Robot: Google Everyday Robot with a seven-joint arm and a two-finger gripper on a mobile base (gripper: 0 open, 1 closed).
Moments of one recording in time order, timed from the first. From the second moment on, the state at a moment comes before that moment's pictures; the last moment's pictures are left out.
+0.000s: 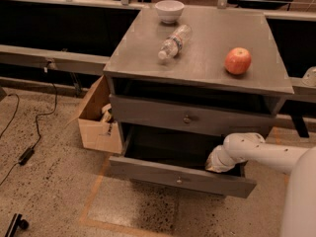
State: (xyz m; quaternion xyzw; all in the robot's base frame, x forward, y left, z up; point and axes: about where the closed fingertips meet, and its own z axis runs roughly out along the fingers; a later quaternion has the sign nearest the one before) arm 0.602 -0.230 0.416 -0.64 0.75 0.01 0.18
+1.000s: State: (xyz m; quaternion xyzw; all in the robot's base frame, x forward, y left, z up) arm 0.585 -0.230 0.404 -0.67 0.72 0.02 0.16
